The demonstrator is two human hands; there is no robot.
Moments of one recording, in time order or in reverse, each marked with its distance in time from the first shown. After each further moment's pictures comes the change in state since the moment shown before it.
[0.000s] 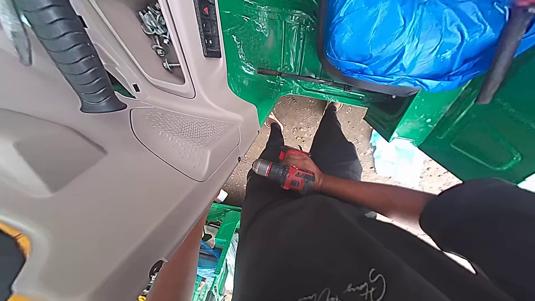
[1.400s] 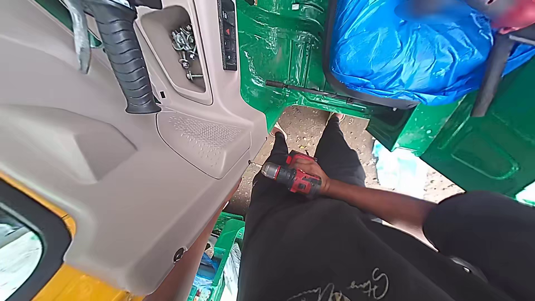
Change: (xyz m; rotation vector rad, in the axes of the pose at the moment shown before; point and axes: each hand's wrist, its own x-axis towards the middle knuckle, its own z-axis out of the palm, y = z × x) left_hand 0.001 0.018 0.016 0.108 0.224 0.201; right_hand 0.003 0.037 0.018 -0.033 0.091 -0.128
